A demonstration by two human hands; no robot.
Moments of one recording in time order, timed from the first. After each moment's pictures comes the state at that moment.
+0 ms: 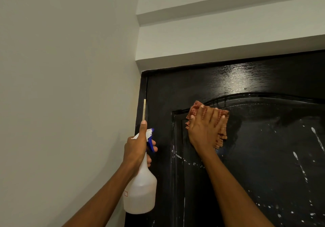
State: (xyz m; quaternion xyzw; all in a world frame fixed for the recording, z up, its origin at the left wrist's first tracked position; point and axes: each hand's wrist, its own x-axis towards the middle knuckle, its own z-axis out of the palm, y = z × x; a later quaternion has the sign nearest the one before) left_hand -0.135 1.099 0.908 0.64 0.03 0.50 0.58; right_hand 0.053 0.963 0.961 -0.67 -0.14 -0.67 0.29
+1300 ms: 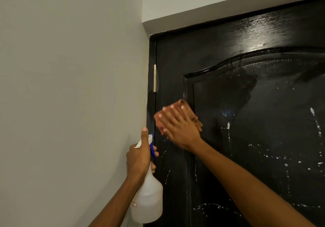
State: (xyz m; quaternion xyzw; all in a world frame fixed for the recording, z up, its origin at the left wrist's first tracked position) left_hand -0.157 1.105 0.776 0.64 0.18 0.51 0.55; right_hand 0.043 1.039 0.845 -0.69 -0.47 -0.55 -0.03
